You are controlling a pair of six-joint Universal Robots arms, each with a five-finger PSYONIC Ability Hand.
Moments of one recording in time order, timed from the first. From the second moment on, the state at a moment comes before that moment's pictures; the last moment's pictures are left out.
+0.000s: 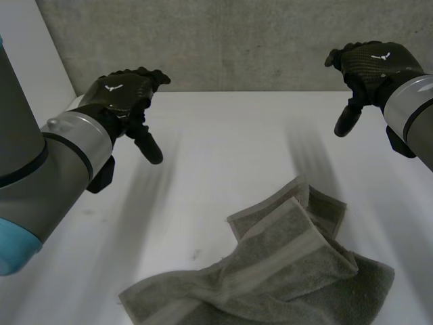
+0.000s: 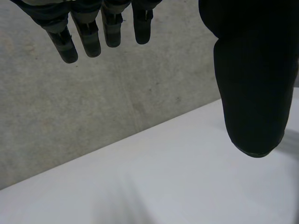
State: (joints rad) left arm 4.14 -1.77 -1.28 2.91 -1.69 3.14; right arm 1.94 -1.33 1.17 0.28 1.58 2.87; left_hand 0.17 0.16 0.17 0.17 0.03; right_hand 0.22 0.25 0.24 0.25 0.05
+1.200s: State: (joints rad) left arm 3.82 -2.38 -1.10 3.25 -1.35 3.43; right arm 1.69 -1.23 1.60 0.06 1.45 2.70; left_hand 1.11 1.12 1.12 1.12 0.94; right_hand 0.22 0.25 0.24 0.25 0.05
